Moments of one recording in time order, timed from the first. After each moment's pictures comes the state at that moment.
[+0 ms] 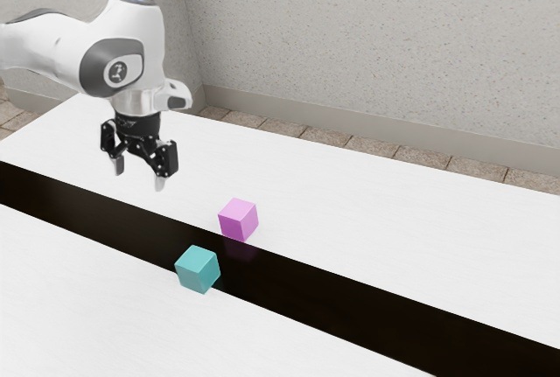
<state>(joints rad) -0.46 -0.05 0.45 -2.00 0.19 1.77 -0.12</state>
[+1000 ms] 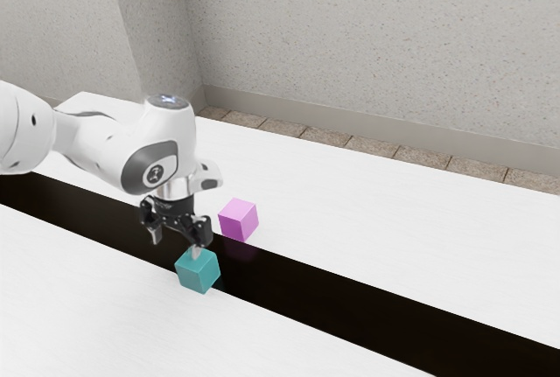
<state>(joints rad) -0.49 0.13 0.46 -2.23 0.10 2.24 -0.18</state>
